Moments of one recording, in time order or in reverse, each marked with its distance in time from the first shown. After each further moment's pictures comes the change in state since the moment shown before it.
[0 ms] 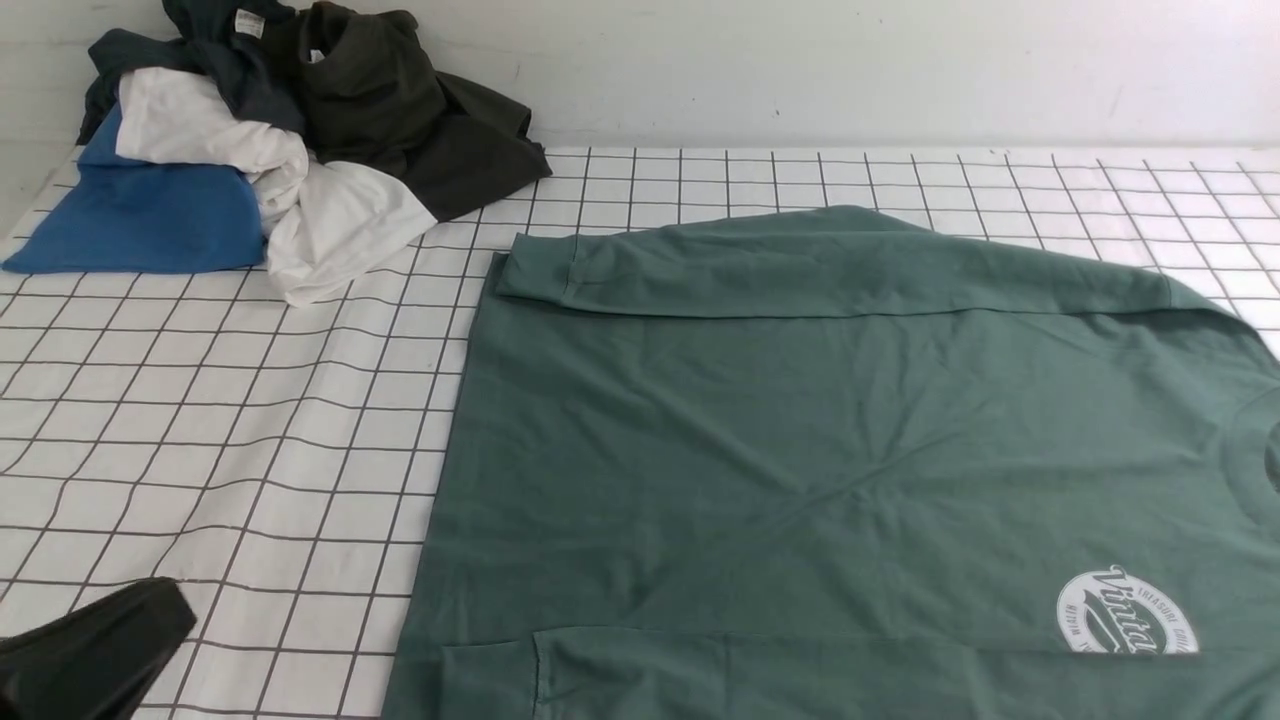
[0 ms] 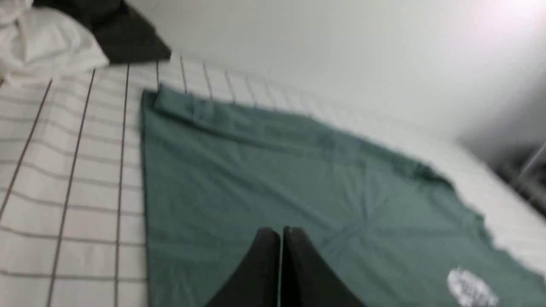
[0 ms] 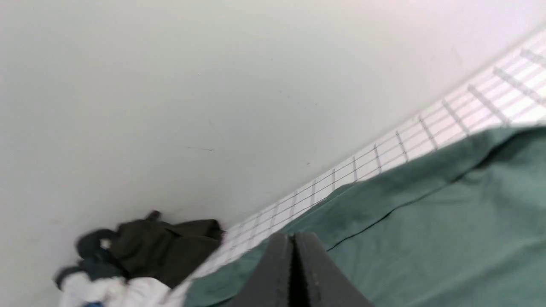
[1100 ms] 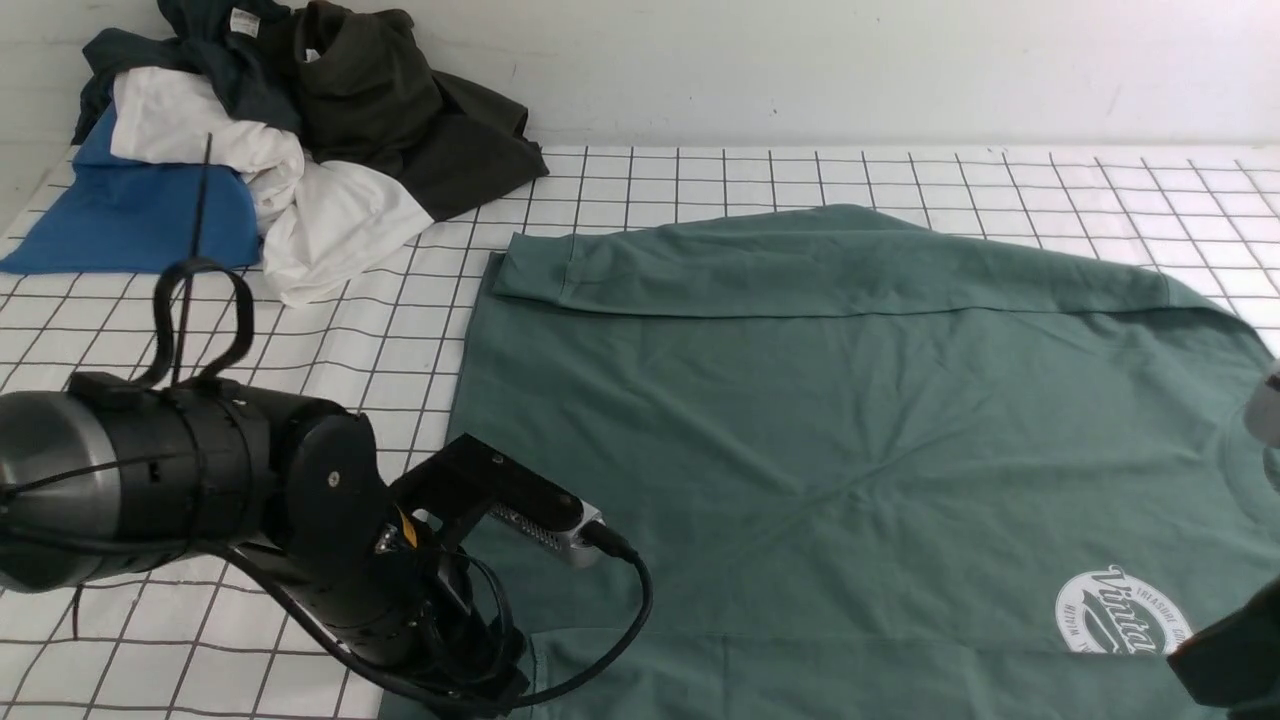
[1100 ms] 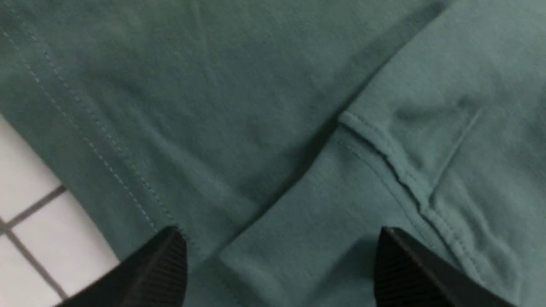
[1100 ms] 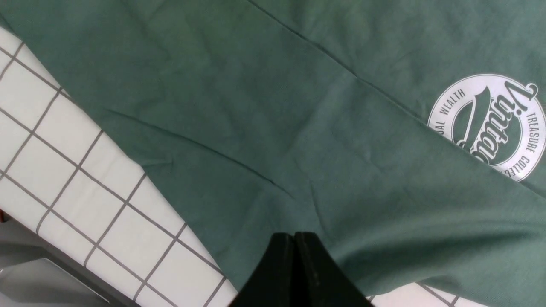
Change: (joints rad) right arm 0.358 0.818 -0.617 -0.464 0.962 -0.185; left arm -0.491 1.334 -0.467 0.619 -0.016 -0.131
